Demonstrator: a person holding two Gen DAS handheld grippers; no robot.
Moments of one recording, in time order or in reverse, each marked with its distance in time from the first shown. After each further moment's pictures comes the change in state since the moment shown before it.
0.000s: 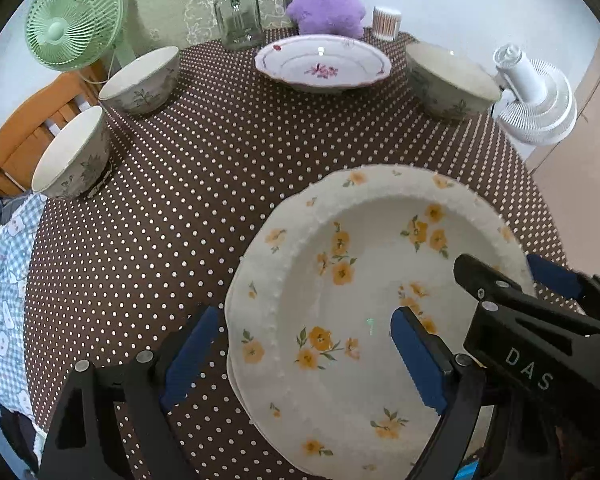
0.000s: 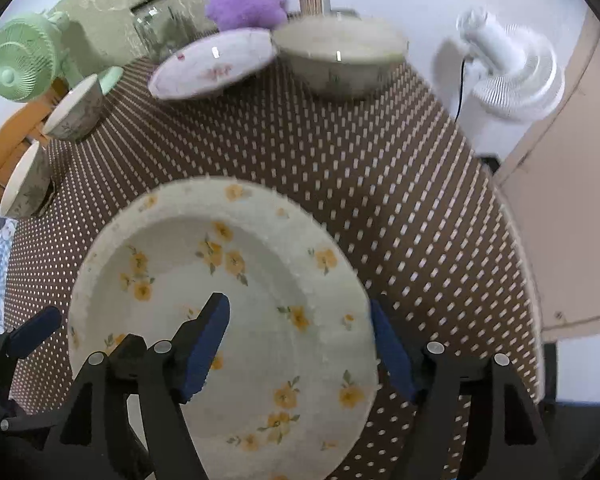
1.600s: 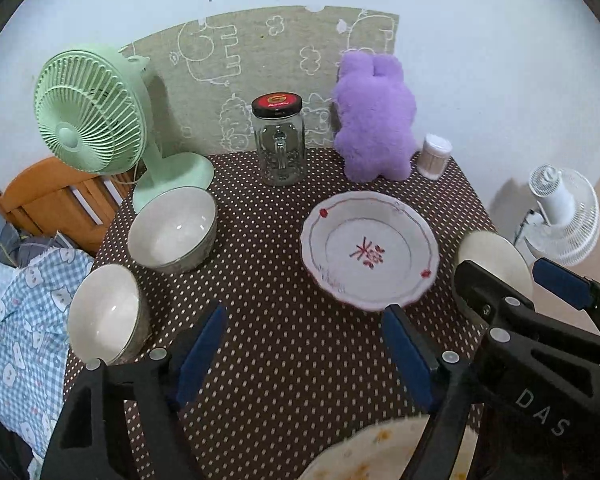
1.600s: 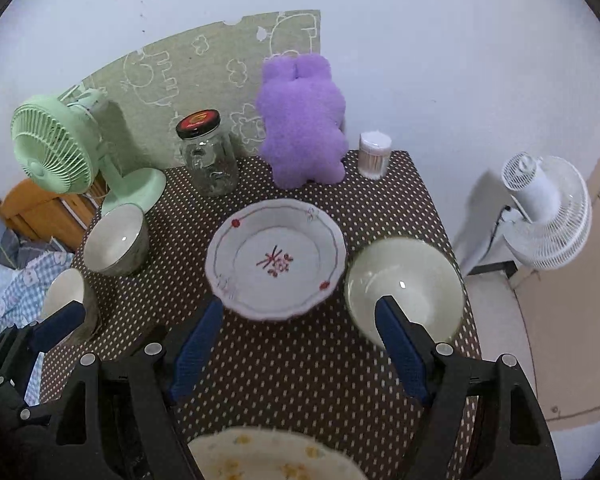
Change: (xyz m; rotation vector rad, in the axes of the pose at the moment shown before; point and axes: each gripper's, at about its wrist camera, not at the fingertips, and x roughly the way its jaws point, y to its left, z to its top) left arm -0.028 0.039 0.162 -0.093 -0.220 0.069; right arm -0.042 0.046 0.173 -0.099 -0.227 0.068
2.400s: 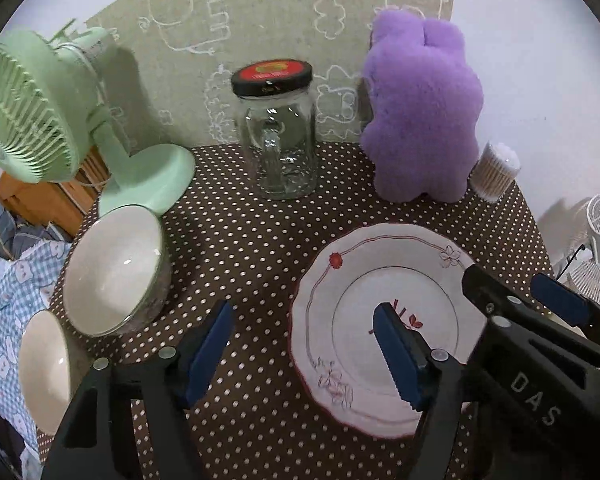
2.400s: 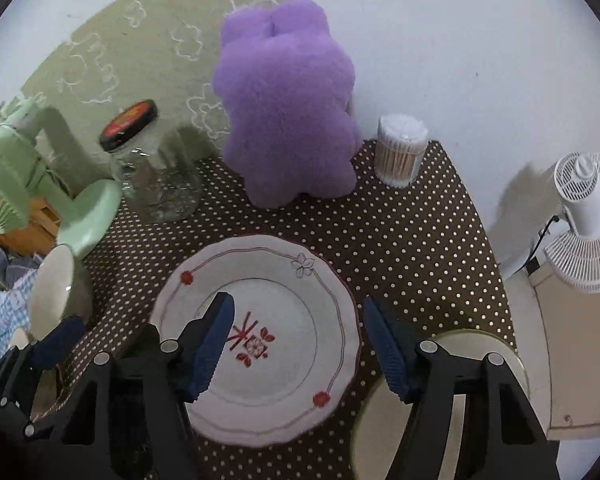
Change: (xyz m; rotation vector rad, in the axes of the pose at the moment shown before) left arm 0.118 -0.016 0.060 -0.061 0.074 0.072; right arm 0.143 -0.025 0.067 0.033 0.075 0.017
